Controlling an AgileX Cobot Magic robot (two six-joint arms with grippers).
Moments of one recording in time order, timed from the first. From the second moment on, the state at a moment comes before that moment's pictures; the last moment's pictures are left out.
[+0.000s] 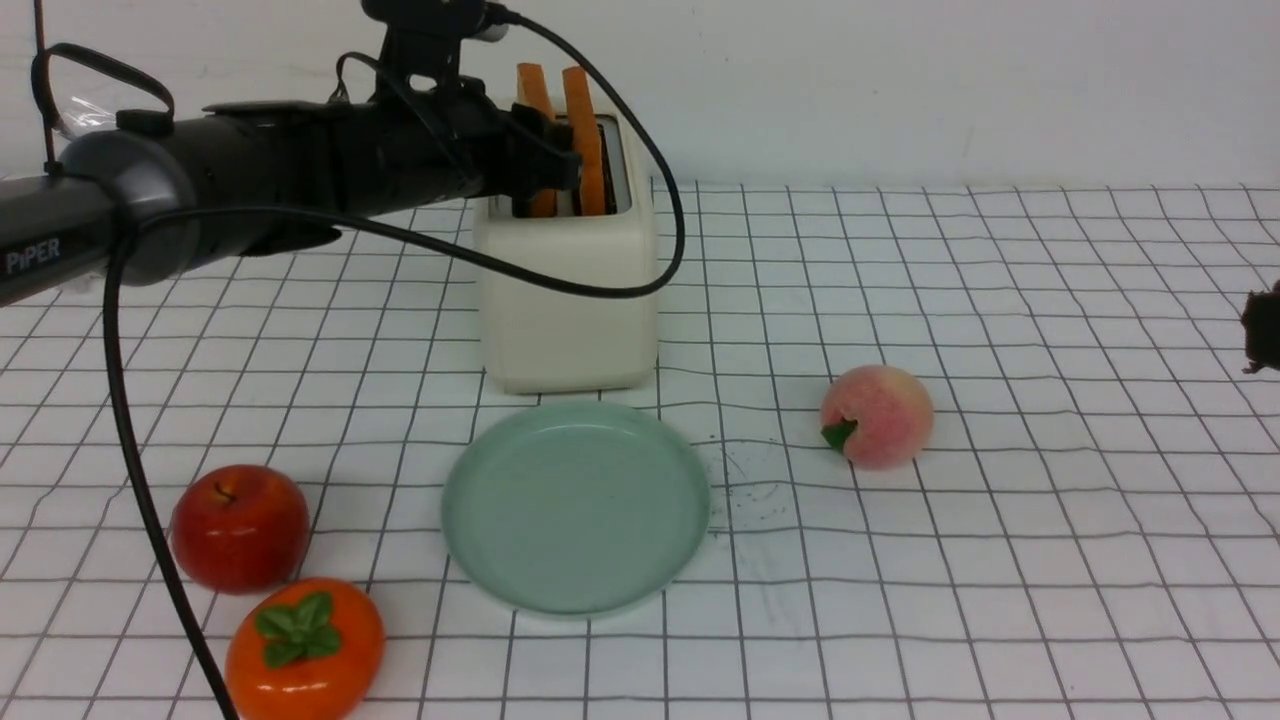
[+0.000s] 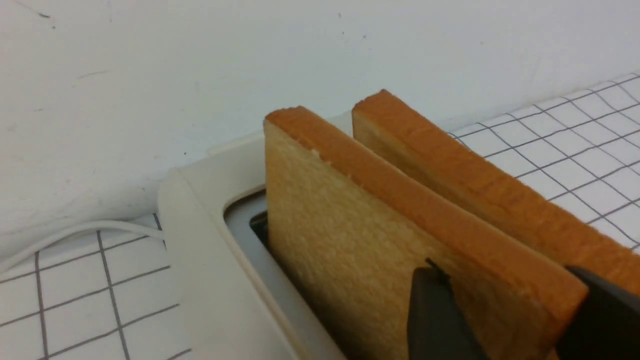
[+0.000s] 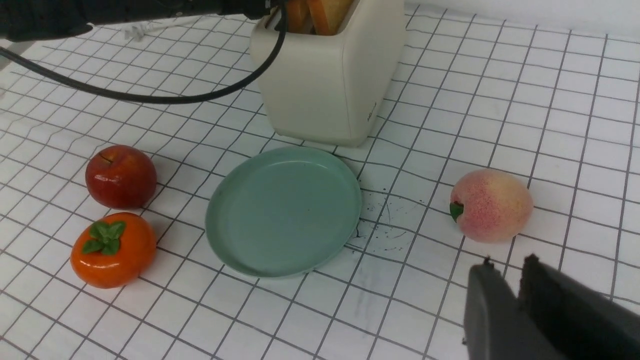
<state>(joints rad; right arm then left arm) 0.25 0.79 -1.00 0.39 0.78 -0.18 -0.24 1.97 -1.54 -1.71 0.17 1.73</state>
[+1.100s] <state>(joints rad) 0.25 0.79 -1.00 0.40 0.72 -0.23 -0.25 1.66 -1.54 -1.72 0.04 1.73</state>
